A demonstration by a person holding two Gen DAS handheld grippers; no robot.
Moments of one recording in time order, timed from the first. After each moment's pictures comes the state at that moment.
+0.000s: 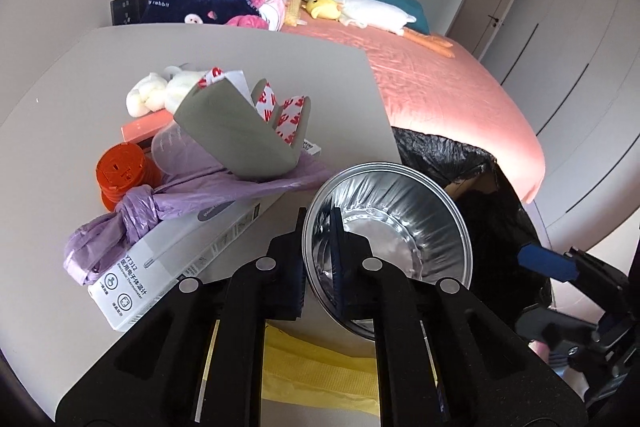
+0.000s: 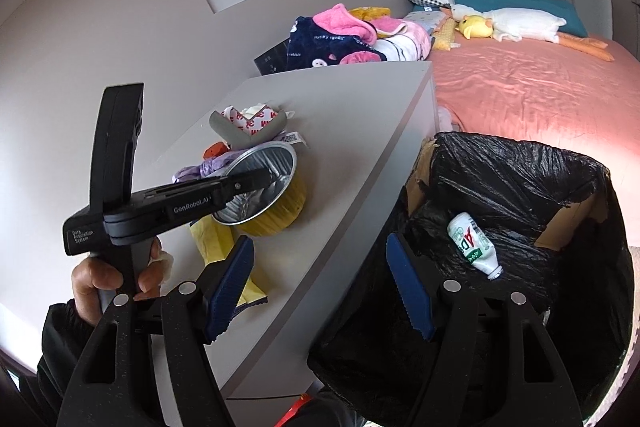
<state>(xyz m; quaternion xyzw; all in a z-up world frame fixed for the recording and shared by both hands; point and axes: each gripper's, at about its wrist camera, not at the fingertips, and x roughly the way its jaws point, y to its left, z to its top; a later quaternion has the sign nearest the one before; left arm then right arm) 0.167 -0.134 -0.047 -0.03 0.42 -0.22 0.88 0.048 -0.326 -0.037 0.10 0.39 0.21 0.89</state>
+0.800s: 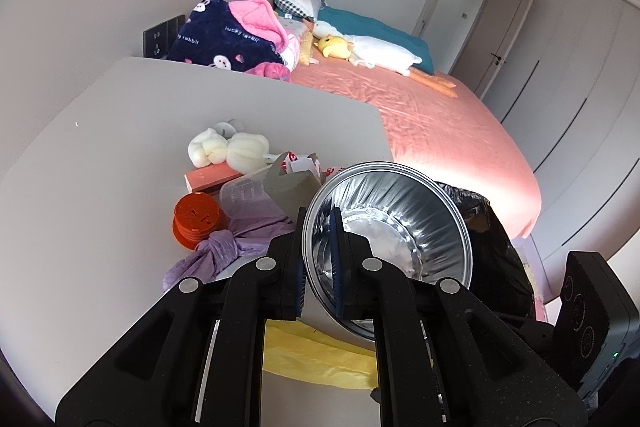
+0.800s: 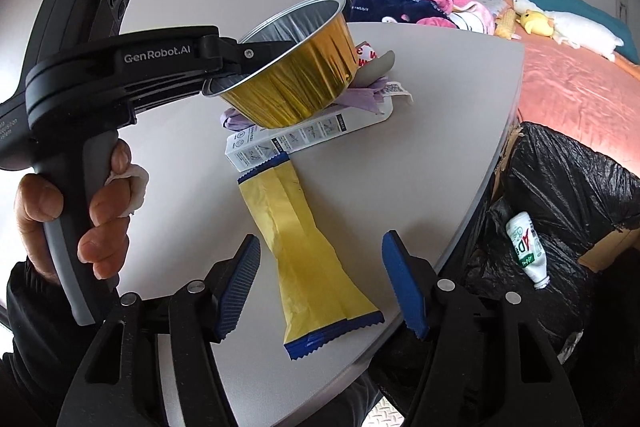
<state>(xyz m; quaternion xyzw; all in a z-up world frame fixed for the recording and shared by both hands) 0.159 -0.090 -0.003 -0.07 0.37 -0.20 0.90 0.062 -0.246 -0.064 0.03 0.43 0.28 0.86</state>
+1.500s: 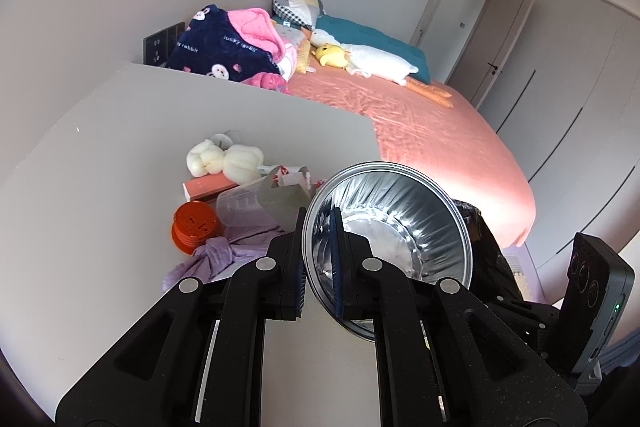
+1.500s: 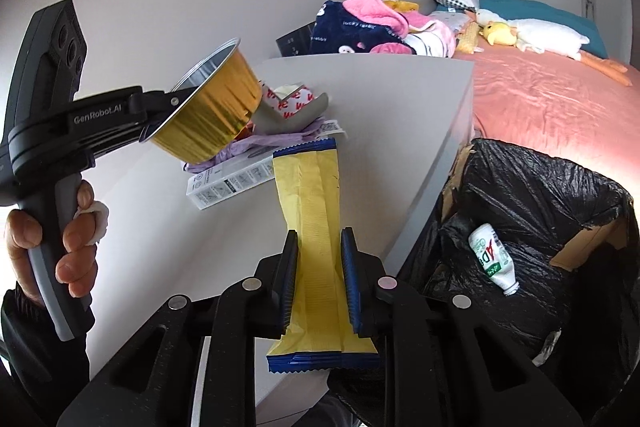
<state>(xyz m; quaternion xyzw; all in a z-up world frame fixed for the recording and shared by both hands) 0.152 -0.095 0.009 -0.08 0.36 -0.21 0.90 0.067 -0.299 -0.046 0.07 0.40 0.21 0.89</state>
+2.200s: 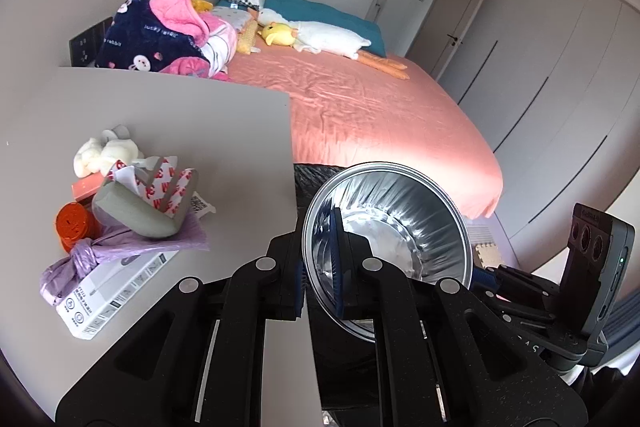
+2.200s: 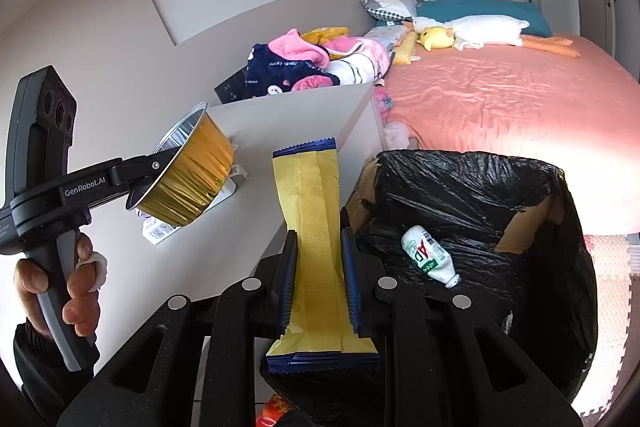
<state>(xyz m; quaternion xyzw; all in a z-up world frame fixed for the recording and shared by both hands) 0.154 -0.184 0.006 -0.06 0.39 -0.29 0.87 0.050 -0.396 -0.030 0.13 0.37 0.13 0.91</state>
